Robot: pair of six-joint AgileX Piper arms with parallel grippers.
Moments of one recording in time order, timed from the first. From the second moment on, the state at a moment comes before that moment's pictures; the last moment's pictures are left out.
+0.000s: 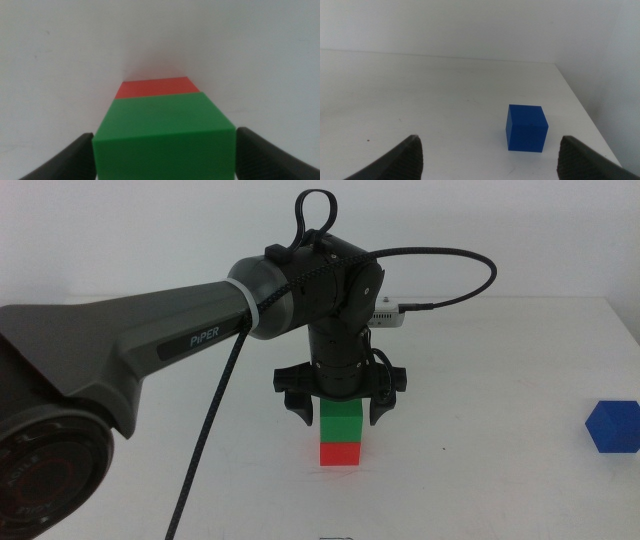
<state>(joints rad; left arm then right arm) -0.70 2.08 -1.75 0.02 1.14 -0.63 0.01 -0.01 0.03 -0.08 0.22 0.01</state>
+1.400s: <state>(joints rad) -0.44 0.80 -1.09 -0.26 0.94 0.34 0.01 -0.01 0.03 -0.08 0.22 0.01</state>
